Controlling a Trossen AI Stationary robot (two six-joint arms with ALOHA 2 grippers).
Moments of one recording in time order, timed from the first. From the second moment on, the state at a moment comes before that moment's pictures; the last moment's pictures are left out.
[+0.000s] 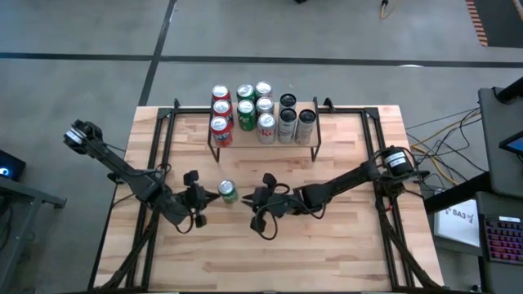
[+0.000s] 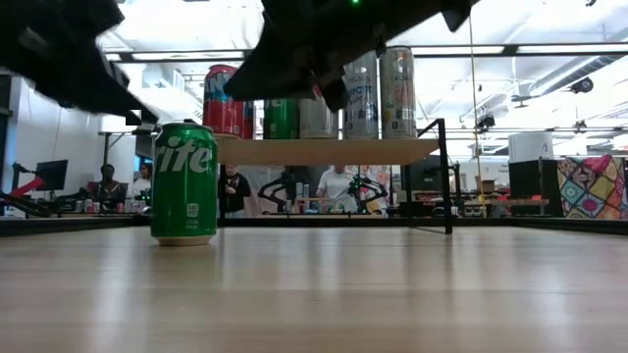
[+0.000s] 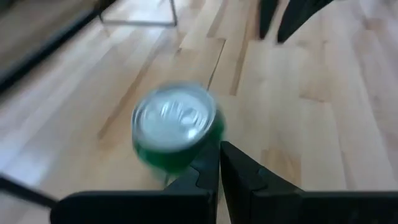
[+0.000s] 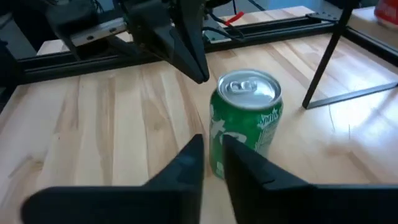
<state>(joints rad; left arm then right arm) -0.63 1.04 0.45 -0.17 -0.78 -0.53 0.27 1.93 1.24 0.27 0.43 0.27</state>
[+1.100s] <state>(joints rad) -0.63 0.48 0.58 -0.15 -0.84 0.48 0.19 2.09 1.73 -0.19 0.41 0.16</state>
